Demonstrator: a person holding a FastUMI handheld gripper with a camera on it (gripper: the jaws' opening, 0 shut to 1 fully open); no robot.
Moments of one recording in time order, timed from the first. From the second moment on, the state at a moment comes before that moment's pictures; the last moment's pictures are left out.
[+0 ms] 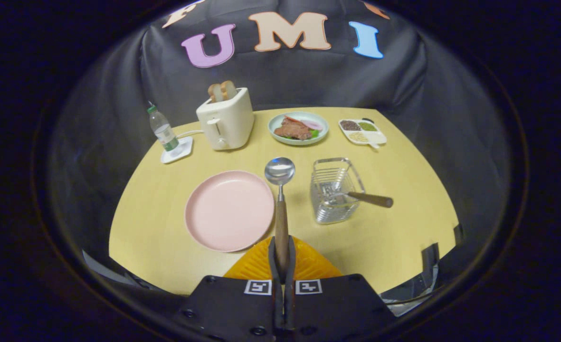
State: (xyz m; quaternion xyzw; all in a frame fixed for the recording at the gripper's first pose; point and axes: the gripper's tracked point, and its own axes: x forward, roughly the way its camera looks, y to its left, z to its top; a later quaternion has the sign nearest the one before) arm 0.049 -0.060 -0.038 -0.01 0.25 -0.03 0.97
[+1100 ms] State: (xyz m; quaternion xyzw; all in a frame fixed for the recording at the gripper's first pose) arm 0.073 -0.136 -0.042 -0.04 0.42 -0.06 0.90
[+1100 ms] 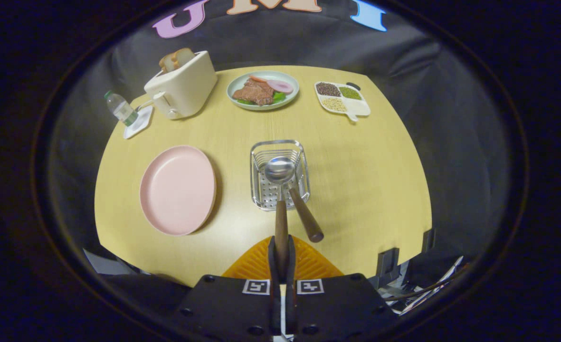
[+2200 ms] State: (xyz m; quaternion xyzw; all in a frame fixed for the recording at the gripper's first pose) arm 0.056 -0.099 -0.009 0.05 0.25 -0.04 0.96
